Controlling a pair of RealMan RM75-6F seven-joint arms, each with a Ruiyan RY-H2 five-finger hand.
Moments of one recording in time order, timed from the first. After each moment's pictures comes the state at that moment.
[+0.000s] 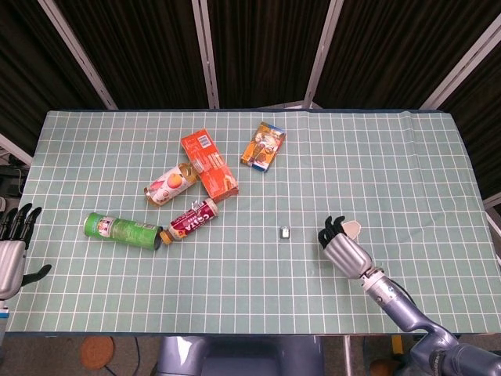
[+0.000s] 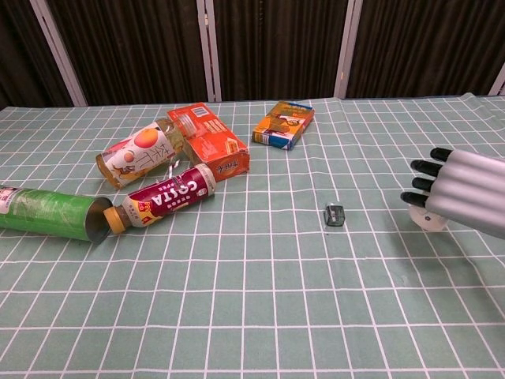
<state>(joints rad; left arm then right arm) -0.12 -1.07 -0.08 -1.78 1.37 1.46 0.33 0.51 -1.50 0.01 -1.18 -1.77 1.12 -0.91</state>
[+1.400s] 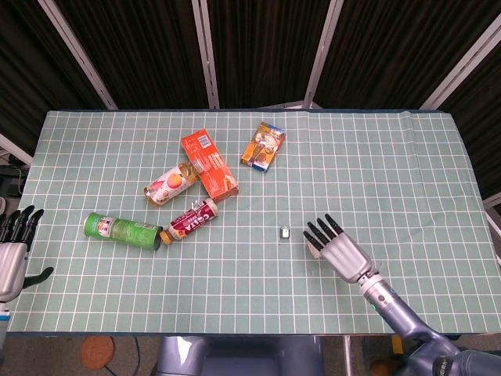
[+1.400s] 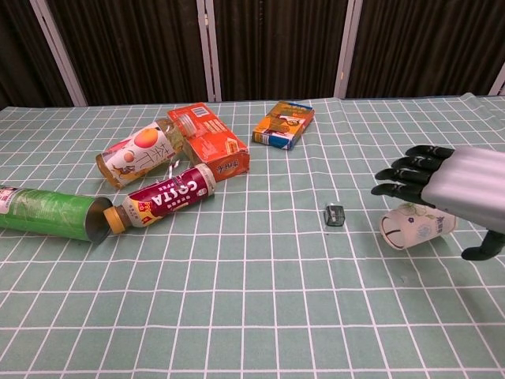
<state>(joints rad) -0.12 -1.06 -0.06 -1.82 1.37 1.46 0.34 0.53 -1.38 0.00 -1.51 -1.55 1.02 -0.75</state>
